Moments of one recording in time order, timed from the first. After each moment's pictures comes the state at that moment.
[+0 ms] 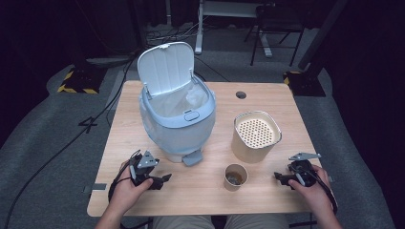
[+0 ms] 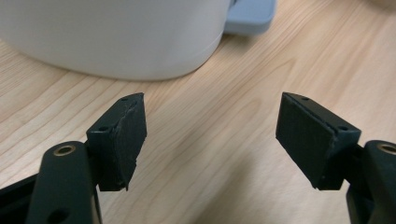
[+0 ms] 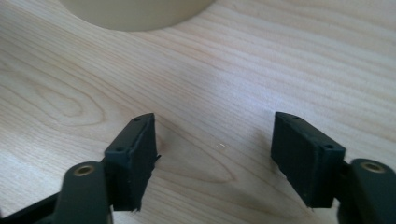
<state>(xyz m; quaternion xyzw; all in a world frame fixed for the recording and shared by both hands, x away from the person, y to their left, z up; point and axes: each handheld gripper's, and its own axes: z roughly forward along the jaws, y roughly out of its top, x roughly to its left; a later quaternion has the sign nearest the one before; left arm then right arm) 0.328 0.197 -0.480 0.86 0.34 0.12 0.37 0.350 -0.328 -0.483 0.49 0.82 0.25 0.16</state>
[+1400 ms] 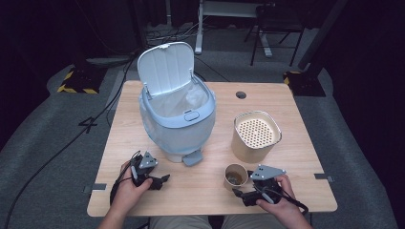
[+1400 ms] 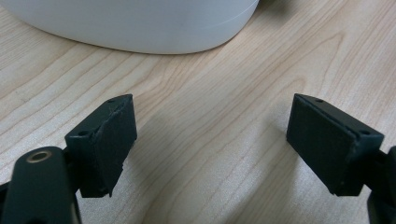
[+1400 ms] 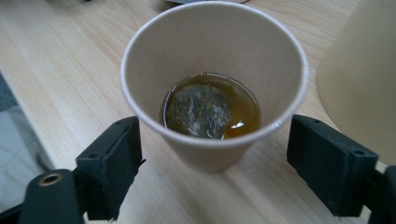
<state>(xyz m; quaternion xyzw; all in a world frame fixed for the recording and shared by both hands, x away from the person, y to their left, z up) 0.338 0.202 -0.504 0.86 0.35 0.13 0.35 0.298 -0.203 -0.463 0.31 0.86 0.38 0.13</state>
